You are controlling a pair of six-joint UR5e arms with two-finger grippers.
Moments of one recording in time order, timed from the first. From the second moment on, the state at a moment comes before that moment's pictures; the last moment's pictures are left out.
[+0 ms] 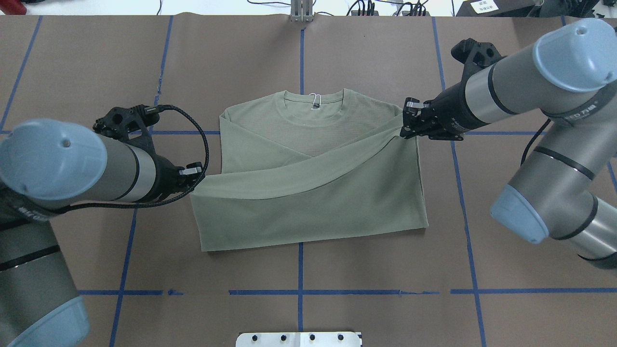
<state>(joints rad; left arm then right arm) -0.56 -1.96 -2.18 -1.46 -1.73 -1.51 0.82 -1.19 1.93 -1.28 2.09 1.45</state>
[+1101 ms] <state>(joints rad) -0.70 -2.07 -1.65 -1.90 -1.75 -1.40 0.87 -0.97 1.53 -1.28 1.97 1.45</state>
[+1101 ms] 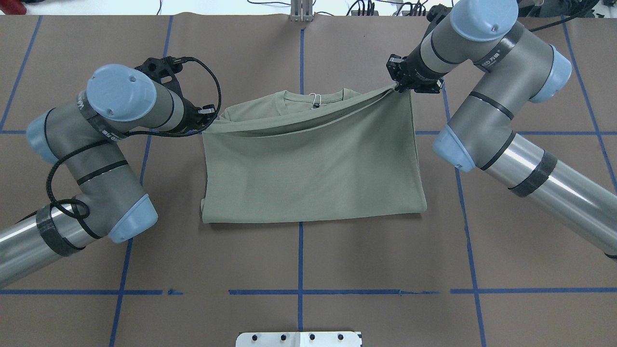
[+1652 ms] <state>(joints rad) -0.73 -2.08 -1.56 -1.99 -1.75 -1.40 0.87 -0.97 1.51 -1.28 1.97 1.45</state>
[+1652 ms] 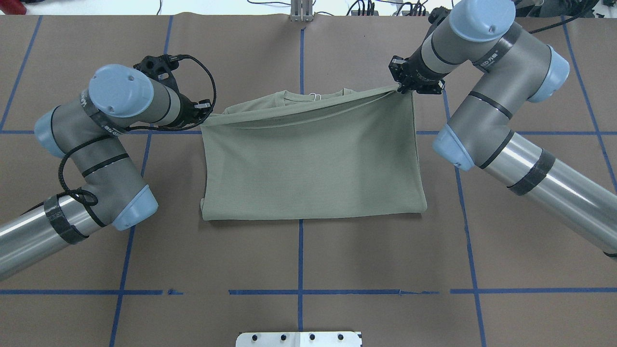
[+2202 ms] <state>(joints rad) -0.73 -2.10 -1.56 -1.99 -1.75 -1.40 0.85 -0.95 1.50 -1.28 1.97 1.45</state>
